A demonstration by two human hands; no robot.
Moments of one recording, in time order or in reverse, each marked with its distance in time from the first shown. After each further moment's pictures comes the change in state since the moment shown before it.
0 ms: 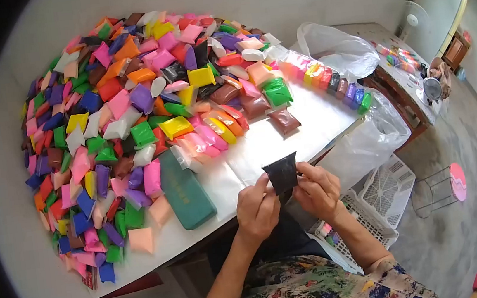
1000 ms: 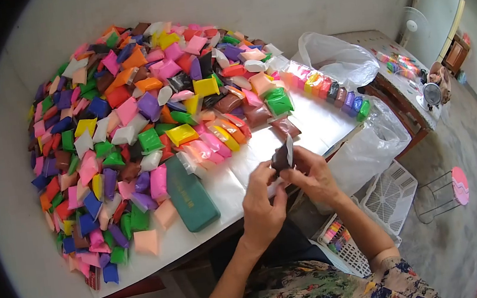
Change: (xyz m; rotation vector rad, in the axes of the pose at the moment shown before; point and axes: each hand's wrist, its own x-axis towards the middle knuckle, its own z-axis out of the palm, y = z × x) left_hand 0.047 0.023 -0.001 -0.284 -0.064 -0.454; right_hand 0.034 0.012 0.005 0.809 -0.284 0.887
